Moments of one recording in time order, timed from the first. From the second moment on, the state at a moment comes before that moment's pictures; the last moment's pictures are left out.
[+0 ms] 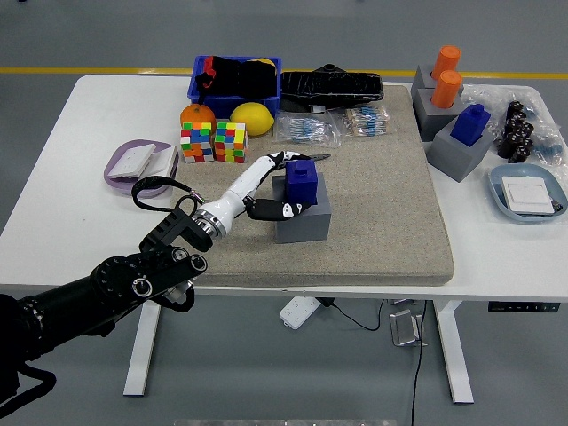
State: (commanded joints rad) left arm -0.82 0.07 -0.23 -0.77 0.83 0.37 -0.39; right arm 0.09 -0.35 1.86 0.19 -1.60 0.18 -0.21
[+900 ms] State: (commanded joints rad) left arm -0.80 0.09 -0.34 -0.77 0.78 0.24 -0.39; right arm 0.08 -0.34 1.89 0.19 -1.60 0.18 -0.21
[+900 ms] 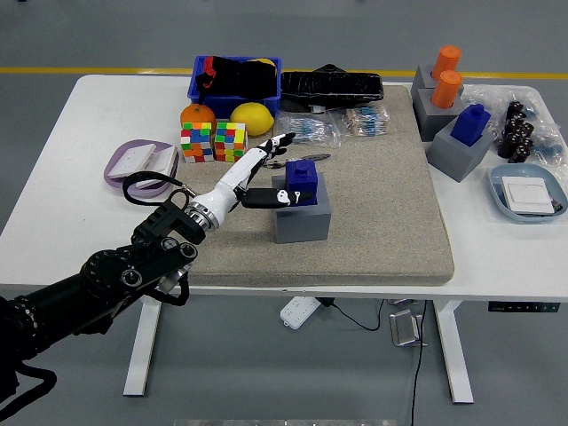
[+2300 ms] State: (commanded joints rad) left arm -0.74 0.39 -0.72 -0.69 0.82 0.28 -0.39; right arm 0.09 -0.35 1.99 0.19 -1.67 0.18 -0.21
